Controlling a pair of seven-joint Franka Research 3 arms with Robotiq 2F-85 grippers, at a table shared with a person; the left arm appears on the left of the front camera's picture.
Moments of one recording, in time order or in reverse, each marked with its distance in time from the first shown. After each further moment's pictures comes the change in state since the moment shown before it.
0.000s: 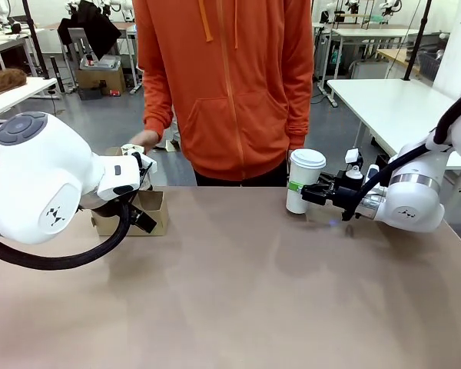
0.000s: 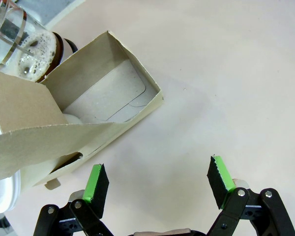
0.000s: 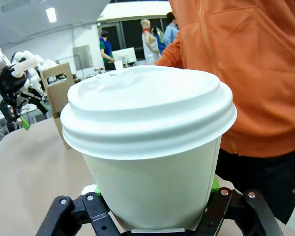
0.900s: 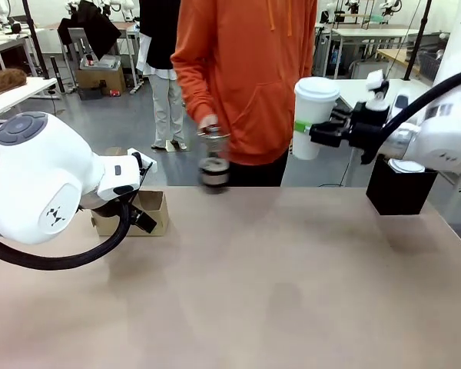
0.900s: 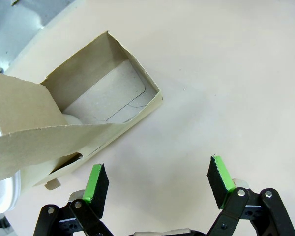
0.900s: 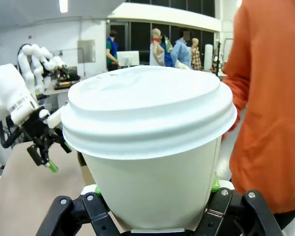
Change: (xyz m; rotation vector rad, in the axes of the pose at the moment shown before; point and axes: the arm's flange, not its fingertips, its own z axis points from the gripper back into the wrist) left arm 0.000 0.000 0.000 0.000 0.000 -0.001; right arm 0.193 0.087 0.002 0.009 0.008 0.179
